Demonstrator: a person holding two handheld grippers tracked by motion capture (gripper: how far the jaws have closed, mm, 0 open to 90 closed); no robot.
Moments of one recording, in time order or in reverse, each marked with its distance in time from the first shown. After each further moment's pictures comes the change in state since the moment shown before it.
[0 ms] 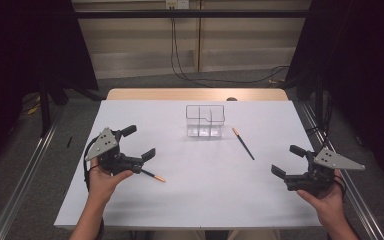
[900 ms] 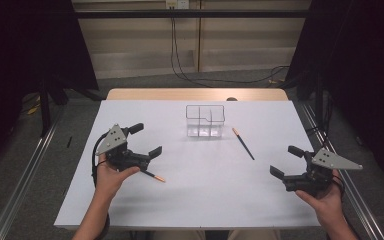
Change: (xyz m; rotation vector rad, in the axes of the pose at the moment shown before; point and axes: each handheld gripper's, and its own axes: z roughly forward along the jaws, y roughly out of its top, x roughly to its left) left arm 0.002 -0.003 0.019 0.043 -0.024 0.015; right arm 0.002 -0.001 0.002 0.009 0.011 -0.006
